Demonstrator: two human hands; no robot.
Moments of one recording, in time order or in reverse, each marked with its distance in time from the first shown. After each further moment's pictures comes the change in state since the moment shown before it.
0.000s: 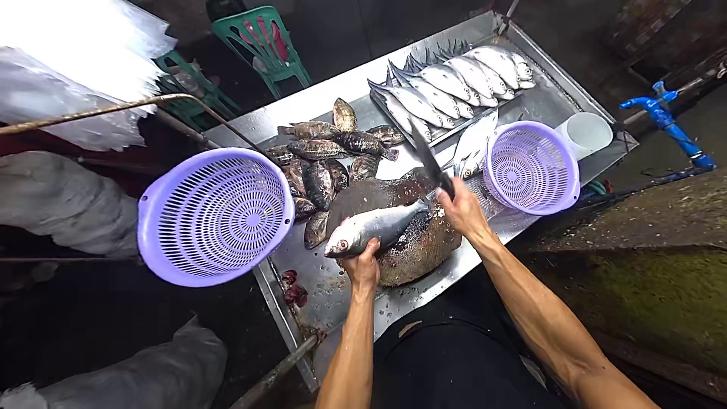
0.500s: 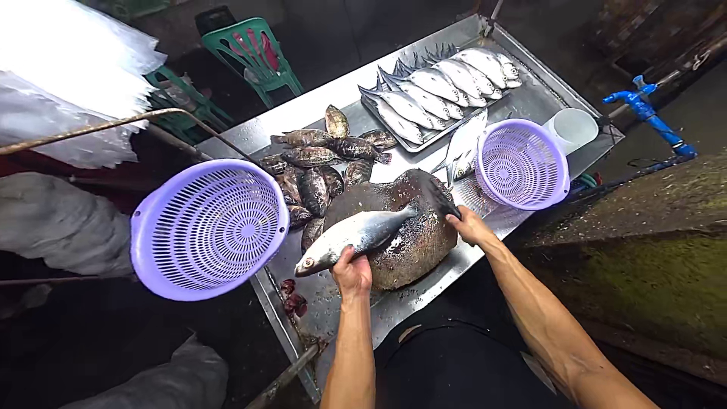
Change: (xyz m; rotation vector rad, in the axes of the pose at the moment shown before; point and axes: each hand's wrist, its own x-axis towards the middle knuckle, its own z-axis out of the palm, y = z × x) left_hand 0.000 0.020 -0.002 -0.359 0.085 -0.130; right_hand -0.002 0.091 0.009 -0.059 -0.376 0.341
